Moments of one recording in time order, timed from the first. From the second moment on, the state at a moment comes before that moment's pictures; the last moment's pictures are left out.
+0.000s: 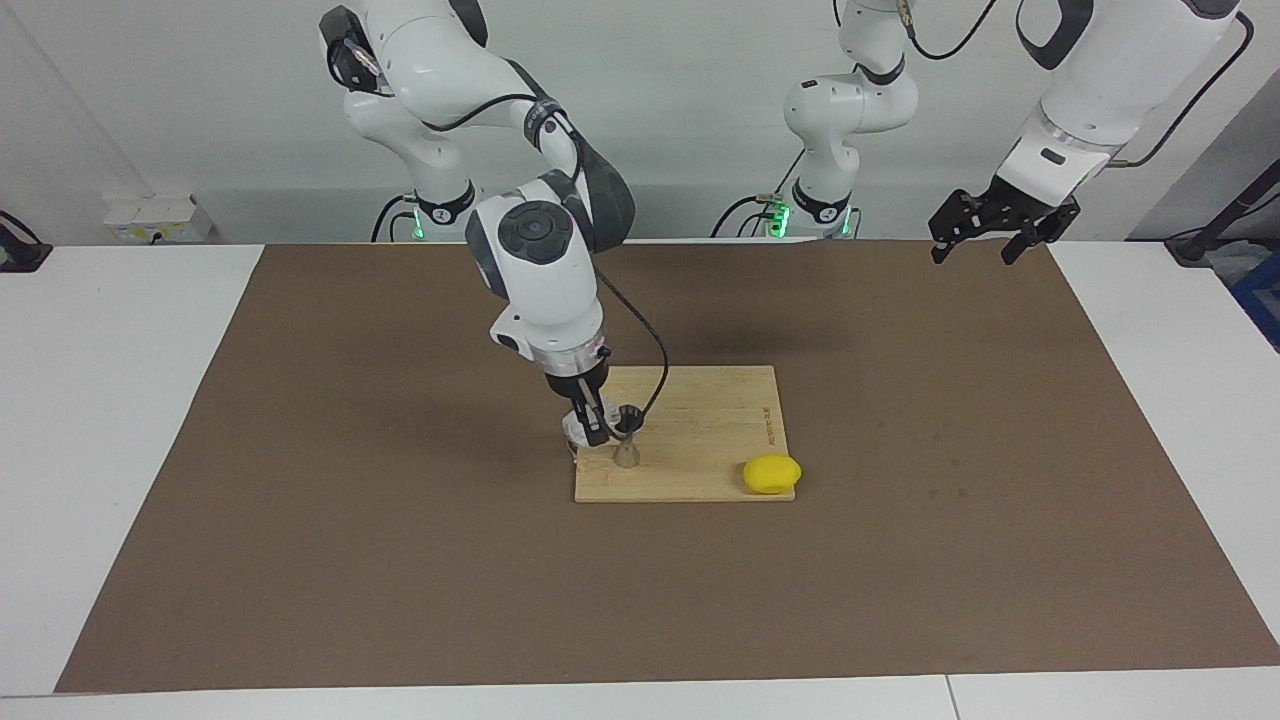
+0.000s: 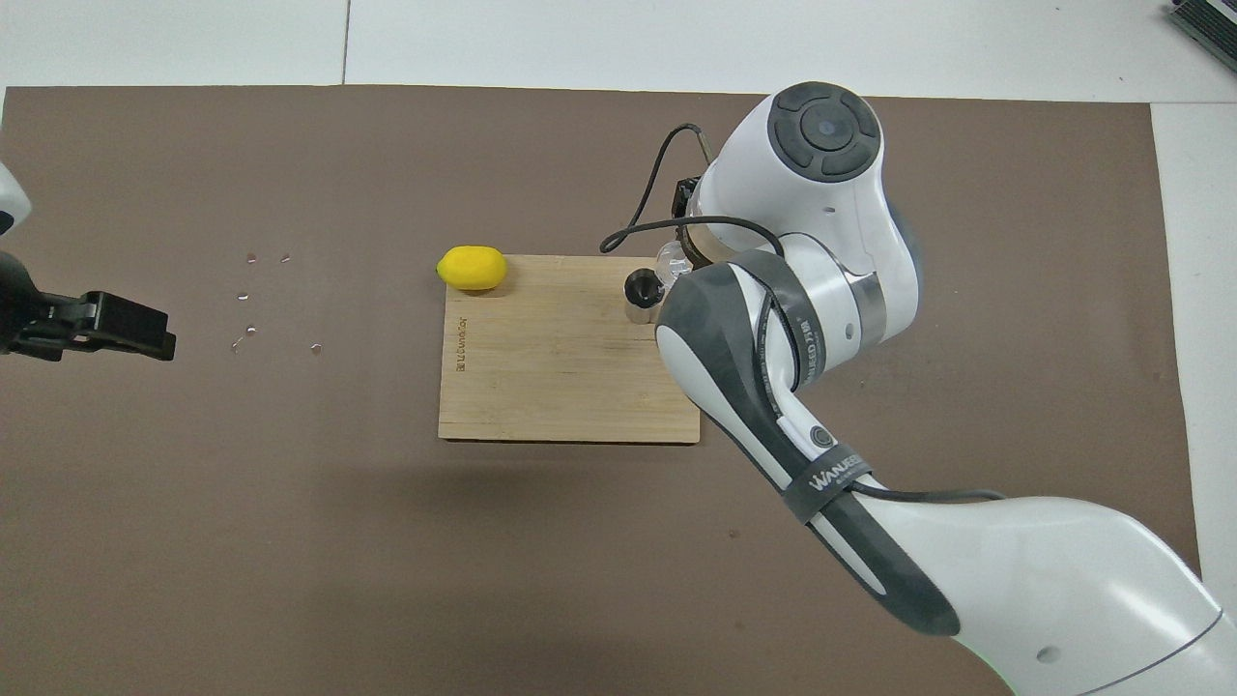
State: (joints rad) left arm 0.05 -0.04 -0.11 -1.62 -0.05 1.50 0.00; right arm 0.33 0.50 0.14 -1.38 -0.03 1.96 1.75
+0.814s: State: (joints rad) left arm 0.05 -0.04 -0.11 -1.62 -0.05 1.50 0.00; right arm 0.38 0.51 0.14 -1.36 -0.19 1.94 1.74
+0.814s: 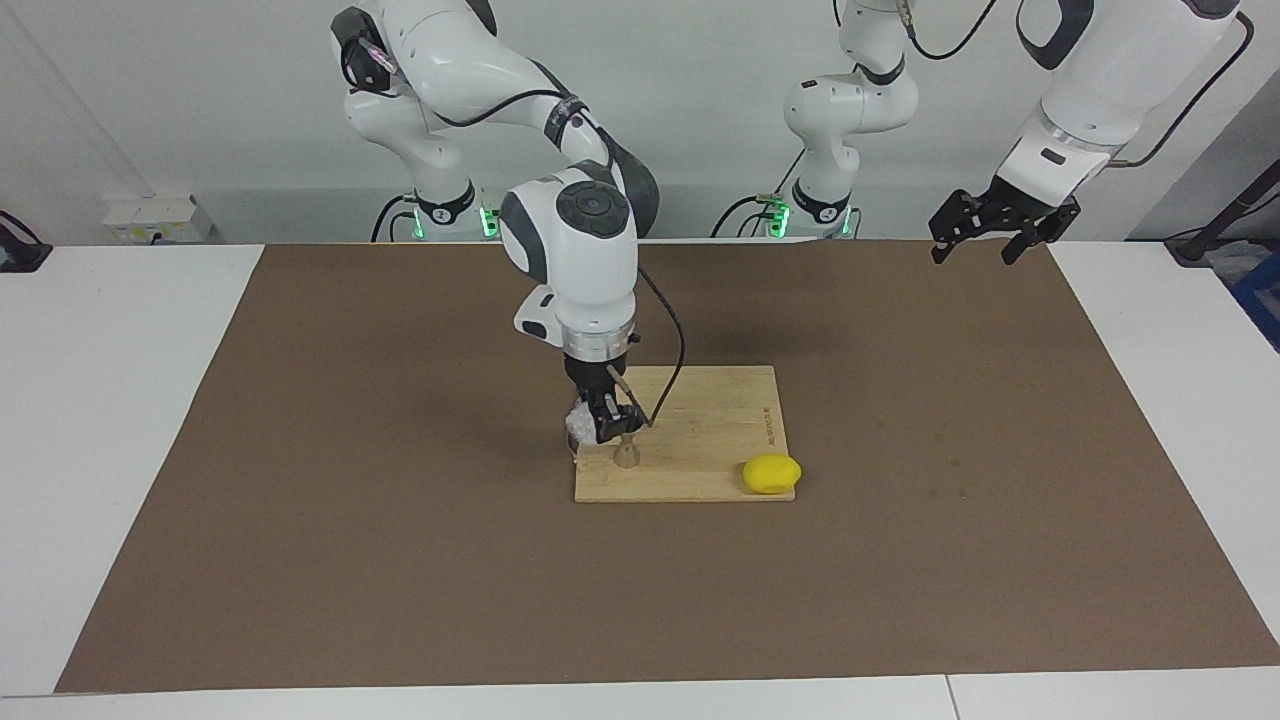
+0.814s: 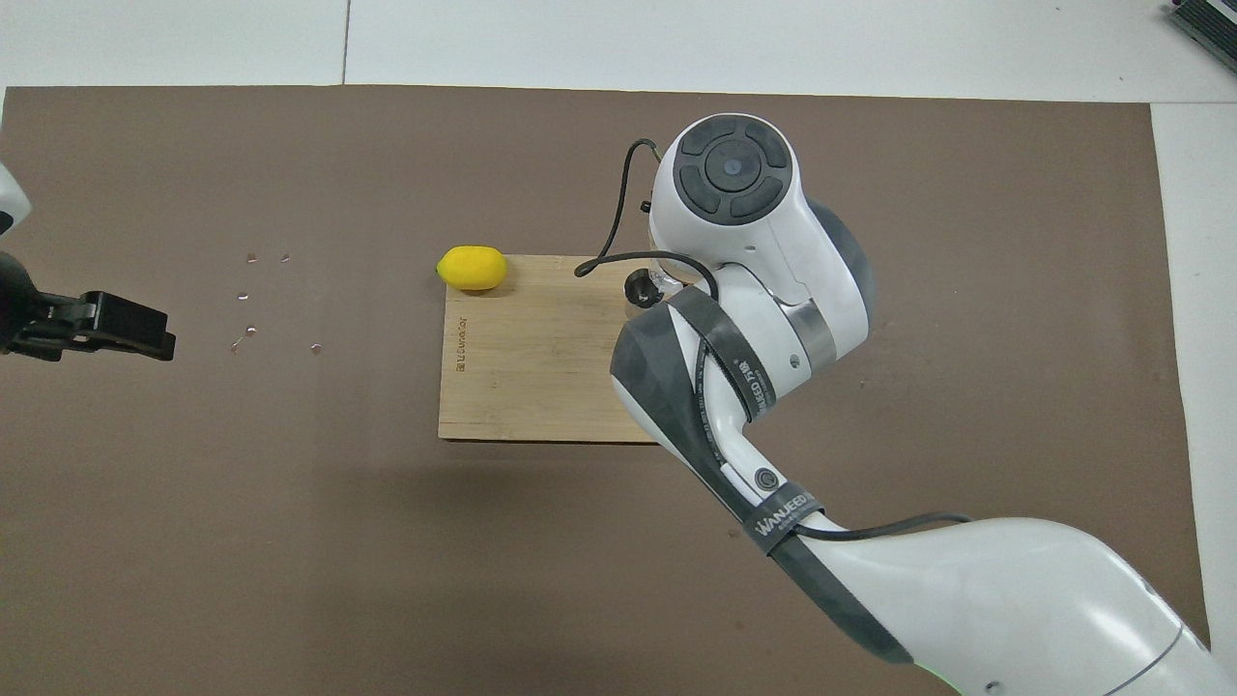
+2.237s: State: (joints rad) left arm 0.05 -0.04 -0.11 -1.62 -0.05 1.50 0.00; right arm 0.44 0.51 0.14 -1.35 -0.36 1.89 1.64
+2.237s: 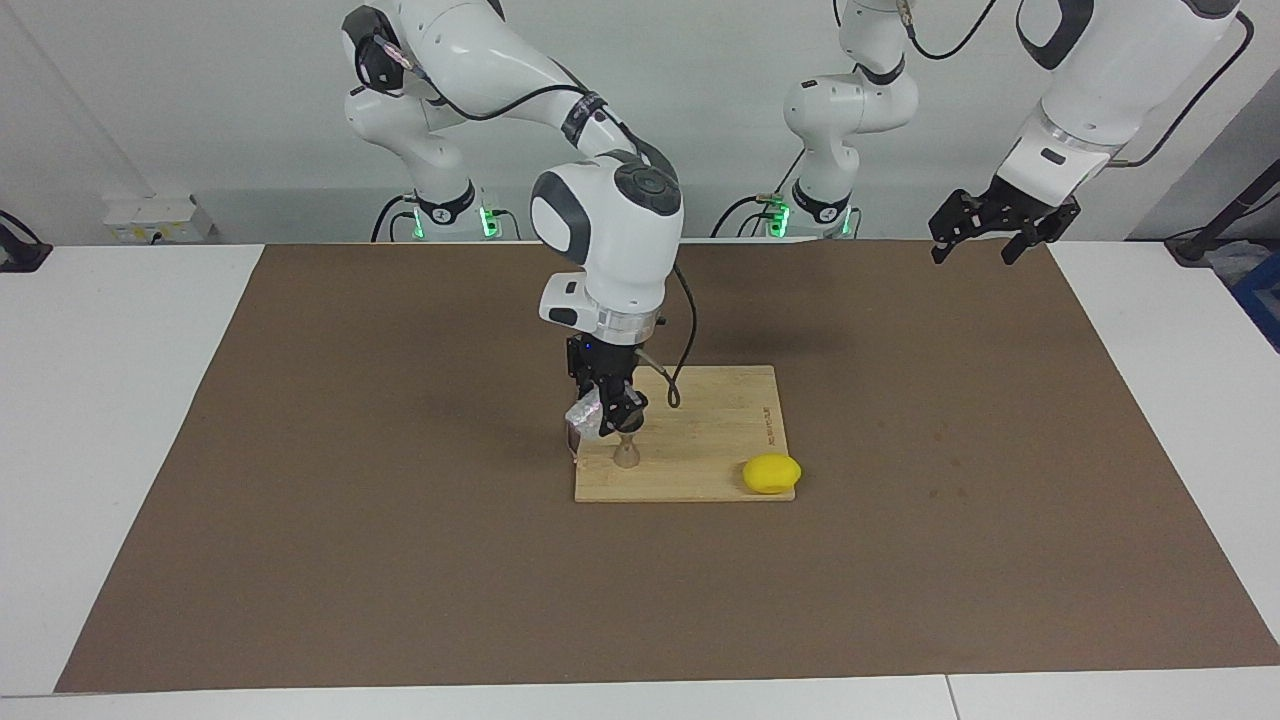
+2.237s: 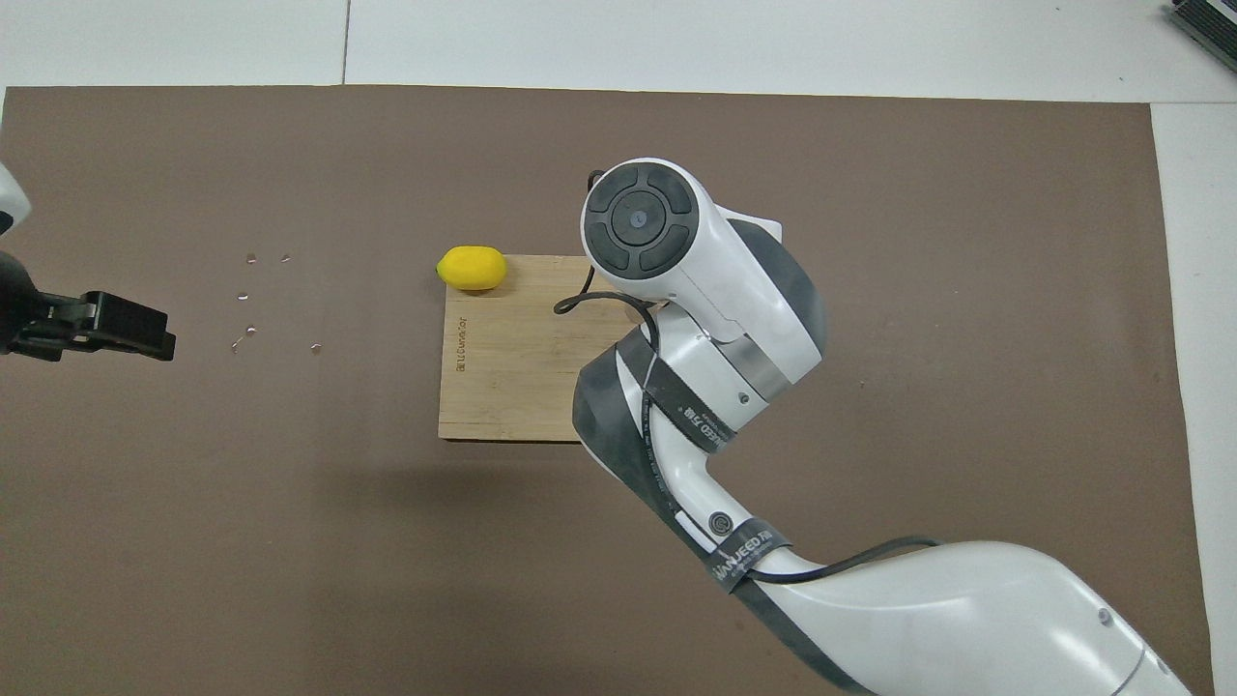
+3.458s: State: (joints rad) left arm 0.05 -0.04 -0.11 -1.62 -0.05 1.50 0.00; right arm 0.48 0.51 0.15 -1.34 -0.48 1.89 1.64
